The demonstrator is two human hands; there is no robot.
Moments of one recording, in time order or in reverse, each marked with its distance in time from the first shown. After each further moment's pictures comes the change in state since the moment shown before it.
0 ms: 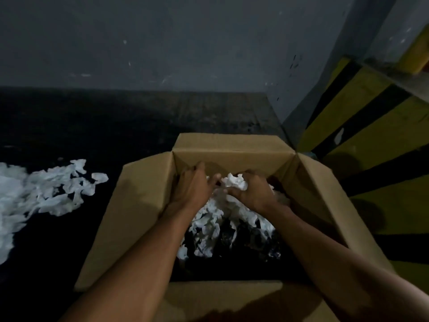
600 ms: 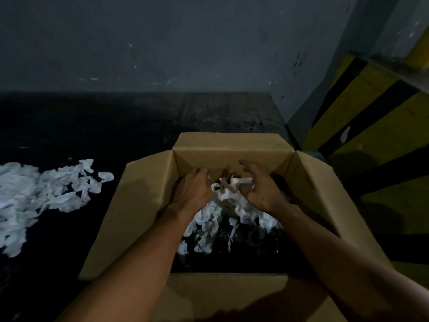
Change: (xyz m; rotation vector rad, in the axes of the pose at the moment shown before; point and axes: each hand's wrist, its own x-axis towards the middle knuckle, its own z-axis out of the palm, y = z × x) left_hand -0.013 0.003 0.002 0.087 -0.105 0.007; right_hand -0.011 0.016 -0.016 0.090 0.004 -0.063
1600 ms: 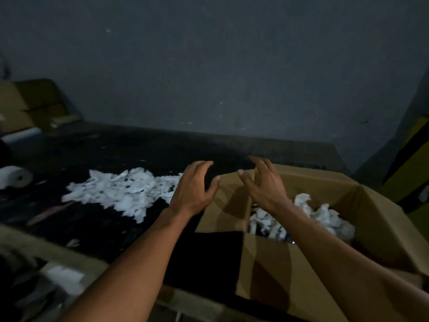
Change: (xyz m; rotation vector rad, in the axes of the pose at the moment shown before) left_hand -0.186 -0.083 -0.177 0.032 0.588 0.178; right_hand -0.081 -0.226 0.035 0.046 0.140 -0.346
